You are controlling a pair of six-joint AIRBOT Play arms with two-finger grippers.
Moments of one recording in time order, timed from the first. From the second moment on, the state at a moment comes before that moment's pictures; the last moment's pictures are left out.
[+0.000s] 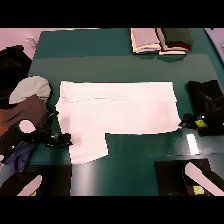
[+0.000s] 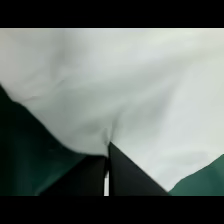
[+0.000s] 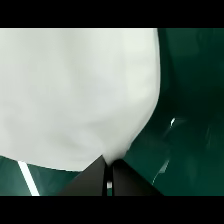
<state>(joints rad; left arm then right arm) -0.10 -0.89 0.39 1.05 -1.12 -1.51 -0.51 -1.01 0.67 -1.17 1.33 1.23</state>
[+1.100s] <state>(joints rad) -0.10 -0.86 0.88 1.21 -1.14 -1.54 -0.44 -1.00 0.97 -1.21 1.44 1.31</state>
